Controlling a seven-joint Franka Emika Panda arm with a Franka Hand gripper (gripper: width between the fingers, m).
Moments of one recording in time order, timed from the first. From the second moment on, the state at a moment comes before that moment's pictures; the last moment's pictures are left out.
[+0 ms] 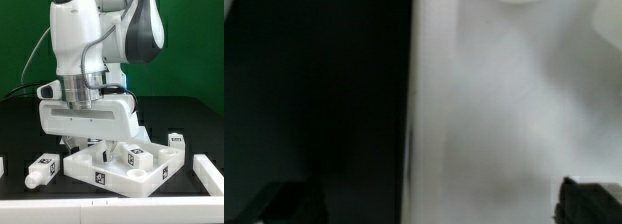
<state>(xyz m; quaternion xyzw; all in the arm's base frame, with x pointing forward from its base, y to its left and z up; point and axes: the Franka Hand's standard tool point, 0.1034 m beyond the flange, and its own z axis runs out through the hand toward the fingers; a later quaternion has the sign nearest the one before) 0.478 -0.051 0.008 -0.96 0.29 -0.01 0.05</state>
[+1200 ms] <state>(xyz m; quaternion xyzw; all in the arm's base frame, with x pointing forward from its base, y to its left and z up) 0.525 -0.050 0.019 -0.96 0.28 0.01 0.07</state>
